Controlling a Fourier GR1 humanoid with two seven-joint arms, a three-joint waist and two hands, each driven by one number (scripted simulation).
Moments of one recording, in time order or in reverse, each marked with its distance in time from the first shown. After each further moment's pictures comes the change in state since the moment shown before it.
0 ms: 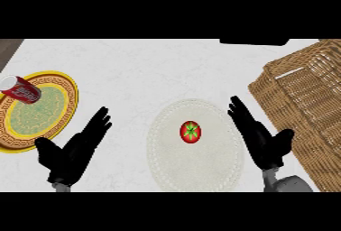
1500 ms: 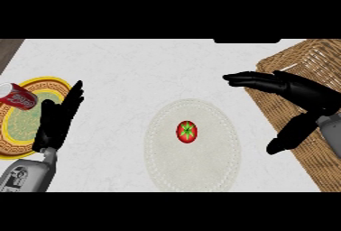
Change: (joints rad) left arm -0.223 0.097 0.102 0.205 -0.211 0.095 0.052; right arm -0.449 -0.384 -0.036 0.037 0.376 0.659 -0.496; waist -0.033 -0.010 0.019
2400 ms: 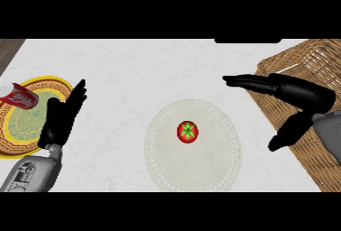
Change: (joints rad) left arm -0.023 -0.073 0.069 0.059 -0.076 -0.061 -0.029; right arm 0.005 0.055 -0.052 0.059 0.163 0.112 0.014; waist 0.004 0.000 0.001
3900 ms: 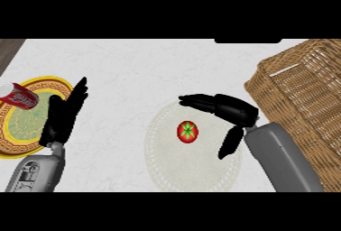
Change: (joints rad) left arm -0.007 -0.099 0.106 -0.032 -0.118 -0.085 0.039; right arm 0.028 0.389 0.014 0.228 0.408 -0.140 -0.119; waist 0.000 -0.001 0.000
